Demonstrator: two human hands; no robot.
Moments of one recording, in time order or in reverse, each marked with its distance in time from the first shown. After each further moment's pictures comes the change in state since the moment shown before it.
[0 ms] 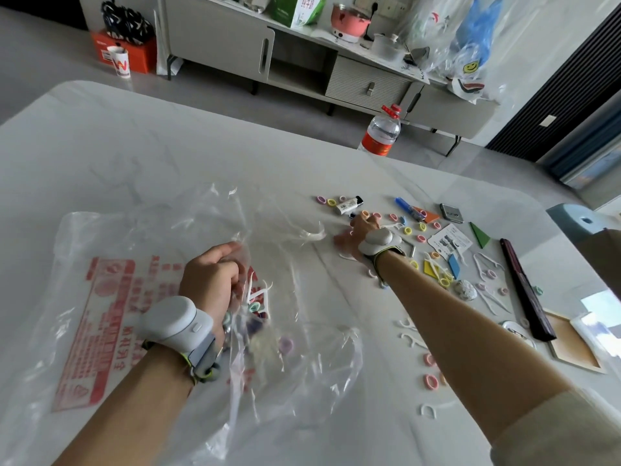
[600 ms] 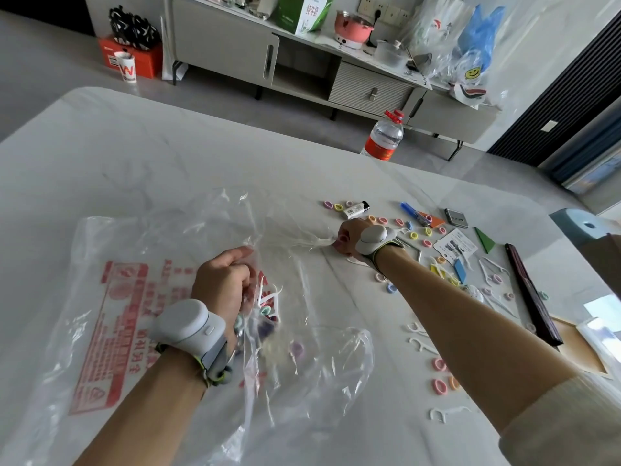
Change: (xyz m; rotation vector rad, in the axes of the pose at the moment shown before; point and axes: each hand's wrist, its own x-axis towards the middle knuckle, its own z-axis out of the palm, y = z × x) left_hand -0.007 0.009 -0.002 -0.059 -0.029 -0.031; right_hand 0.006 -0.015 -0.008 -0.170 -0.096 -0.198
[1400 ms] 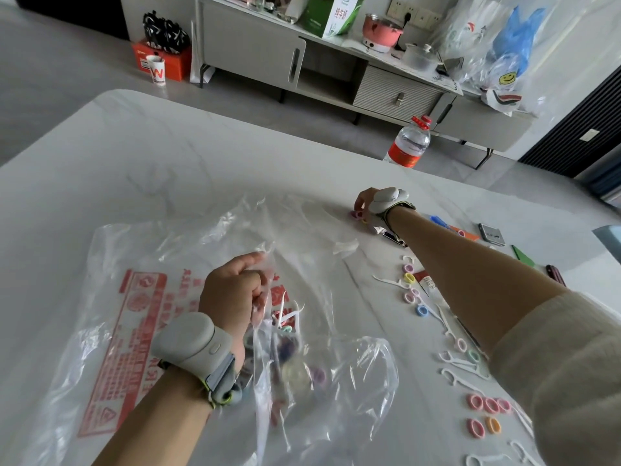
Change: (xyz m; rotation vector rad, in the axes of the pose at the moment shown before) left_hand 0.015 0.008 -0.011 0.013 0.001 0.001; right_hand 0.092 -0.022 -0.040 -0.036 -0.045 0.093
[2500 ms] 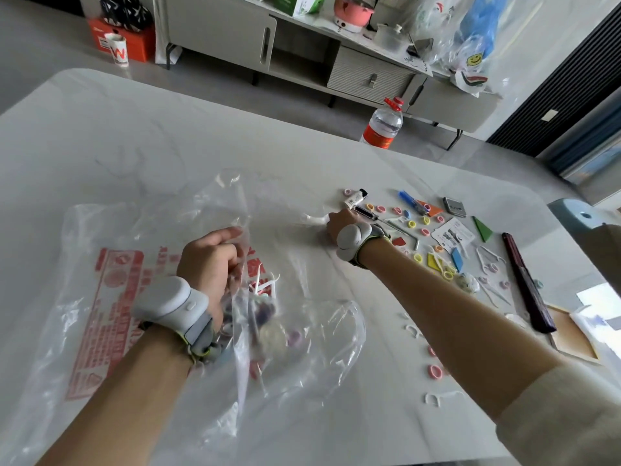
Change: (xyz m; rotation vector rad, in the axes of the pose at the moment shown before) left_hand -0.001 -0.007 0.001 0.000 0.018 0.027; right_hand -0.096 -0.002 0.054 -0.358 0.034 -0.207
